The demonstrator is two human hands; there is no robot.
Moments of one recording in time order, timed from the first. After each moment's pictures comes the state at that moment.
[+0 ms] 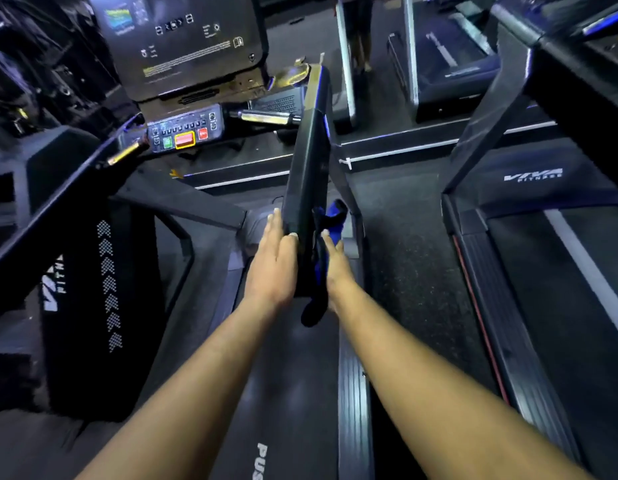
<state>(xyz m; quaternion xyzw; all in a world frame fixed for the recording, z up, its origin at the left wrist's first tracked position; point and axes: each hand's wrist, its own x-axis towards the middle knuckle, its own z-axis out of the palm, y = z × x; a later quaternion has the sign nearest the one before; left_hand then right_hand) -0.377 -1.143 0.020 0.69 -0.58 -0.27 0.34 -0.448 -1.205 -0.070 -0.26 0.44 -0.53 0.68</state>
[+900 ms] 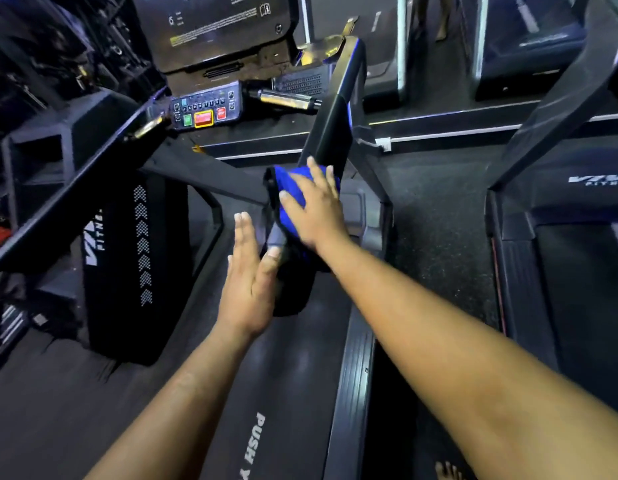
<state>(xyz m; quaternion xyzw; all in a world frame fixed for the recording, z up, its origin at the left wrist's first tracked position) -0.377 -1.149 0.007 0.72 -0.58 -0.17 0.34 -0.462 -1.297 -0.019 -0.70 0.47 -0.42 0.35</state>
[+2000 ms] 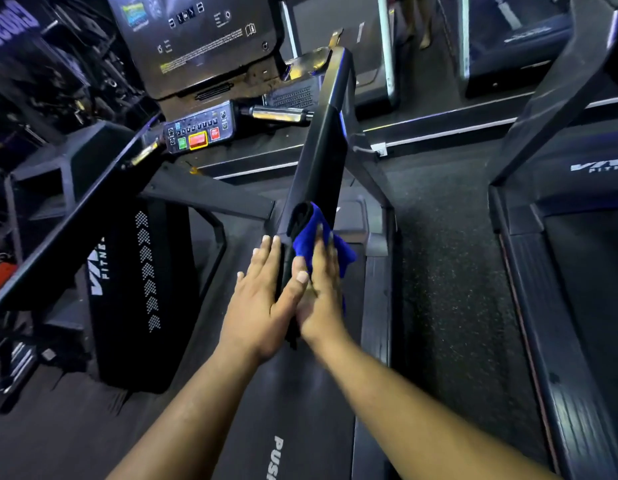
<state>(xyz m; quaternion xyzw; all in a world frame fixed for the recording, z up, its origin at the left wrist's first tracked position) -0.373 -1.150 0.013 0.74 -0.64 -0.15 0.16 -0.452 -1.184 -0.056 -0.51 0.44 -0.55 0.50</state>
